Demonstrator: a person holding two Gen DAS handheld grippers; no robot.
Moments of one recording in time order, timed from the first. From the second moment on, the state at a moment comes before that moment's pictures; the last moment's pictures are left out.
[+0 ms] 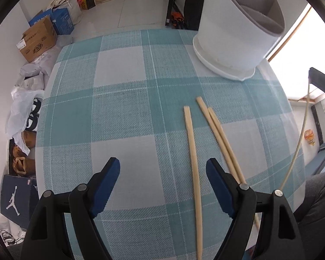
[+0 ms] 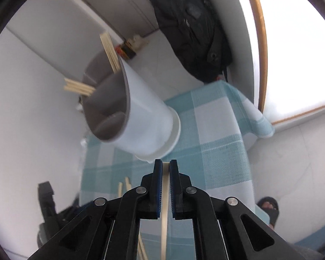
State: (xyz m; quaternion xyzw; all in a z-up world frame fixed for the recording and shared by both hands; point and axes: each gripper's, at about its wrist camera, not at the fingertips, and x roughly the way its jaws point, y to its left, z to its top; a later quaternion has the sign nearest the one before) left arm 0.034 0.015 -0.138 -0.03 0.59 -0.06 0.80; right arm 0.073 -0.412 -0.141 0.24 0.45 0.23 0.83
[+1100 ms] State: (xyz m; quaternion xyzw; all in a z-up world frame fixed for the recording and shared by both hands) left arm 0.079 0.001 -0.130 -0.06 0.54 -0.07 0.84; right arm 0.039 -0.387 -0.083 0.18 0.30 0.29 0.89
